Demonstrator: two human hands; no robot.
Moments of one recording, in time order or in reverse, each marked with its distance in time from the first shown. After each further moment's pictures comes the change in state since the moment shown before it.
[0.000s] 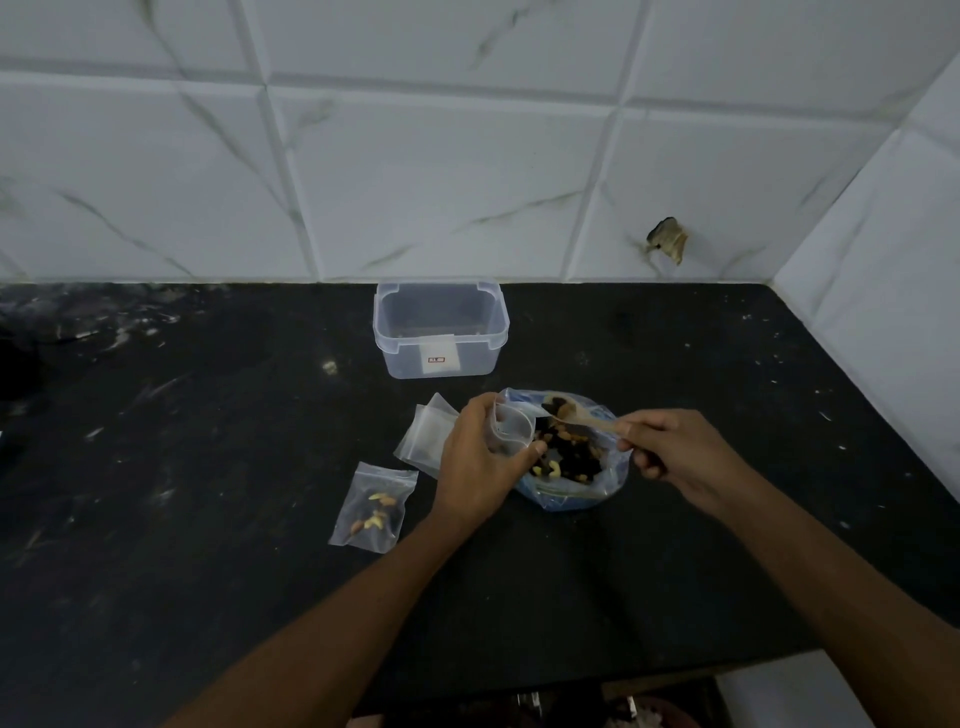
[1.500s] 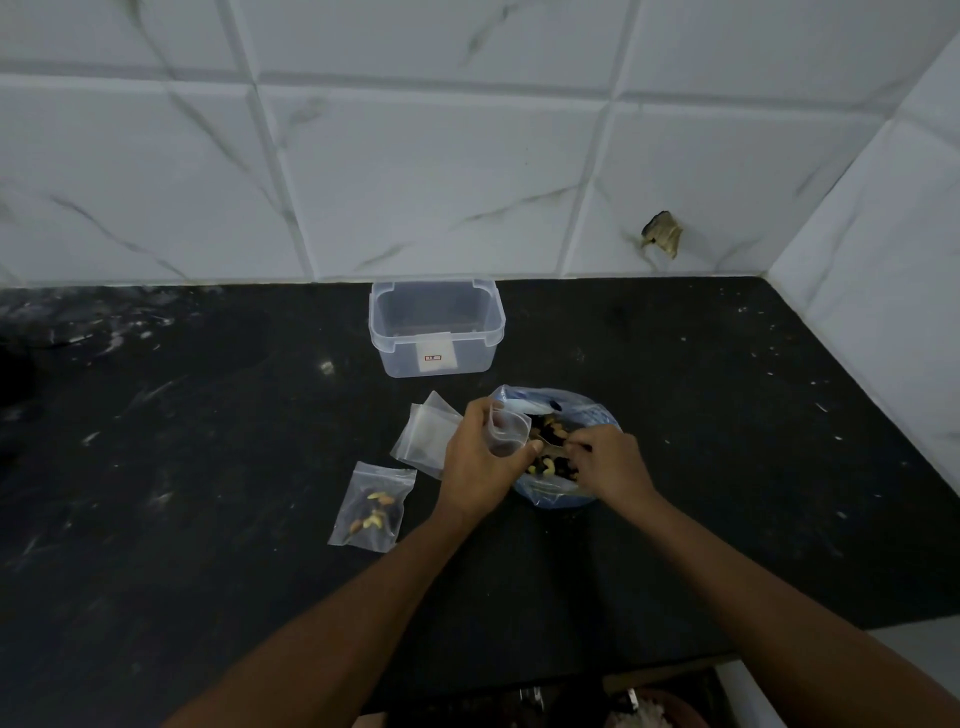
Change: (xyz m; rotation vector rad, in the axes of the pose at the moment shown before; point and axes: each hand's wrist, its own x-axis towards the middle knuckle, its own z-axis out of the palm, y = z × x) left_hand 0.000 -0.003 0.006 -0.089 -0.053 -0.080; right_hand 0.039 0.044 0.059 -0.715 0.128 -0.296
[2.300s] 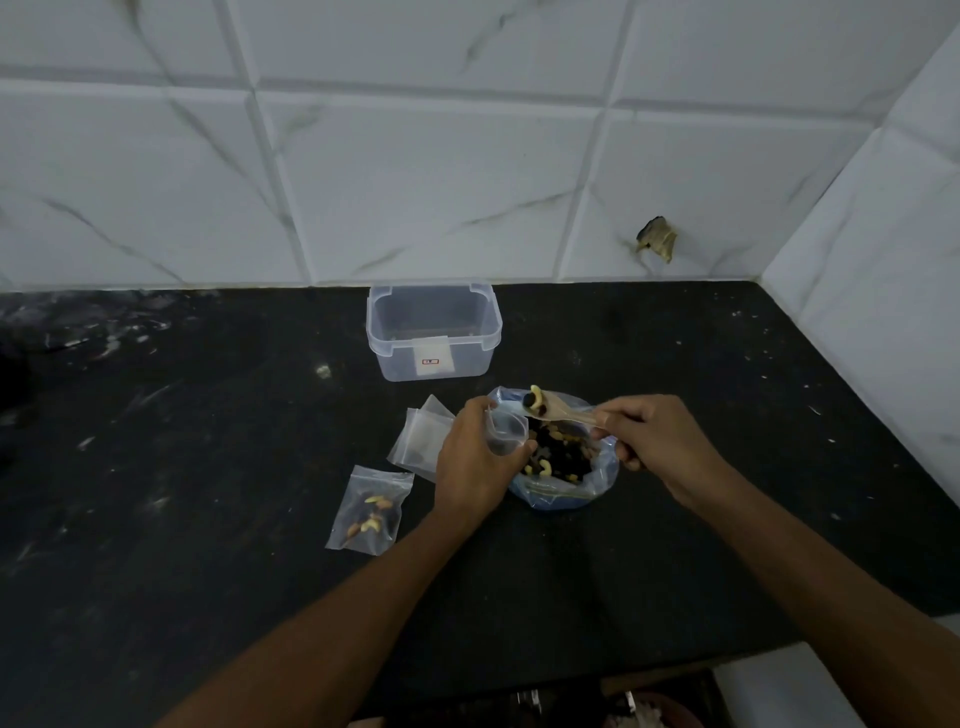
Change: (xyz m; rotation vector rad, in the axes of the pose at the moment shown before) left_hand 0.009 -0.004 0.002 0.291 0.071 0.010; right_hand -0.022 -0.011 -0.073 0.564 -0.048 0.090
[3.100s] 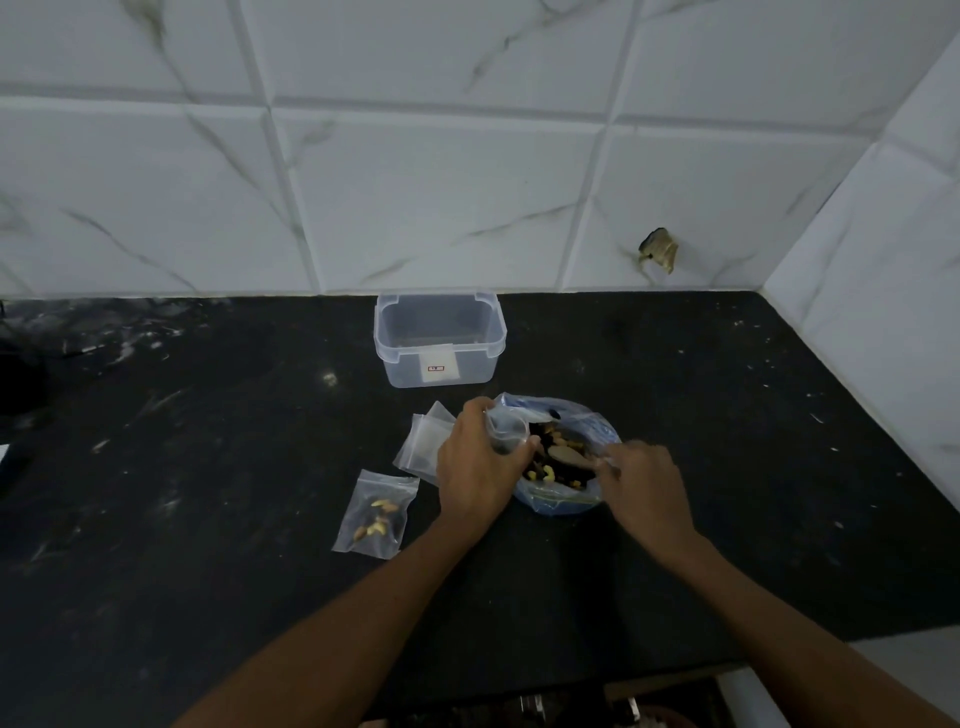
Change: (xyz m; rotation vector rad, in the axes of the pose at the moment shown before) left_hand -0.006 0.012 -0.005 0.015 0.094 -0.015; right_hand -0.005 0.055 0.032 -0.744 0.247 -0.183
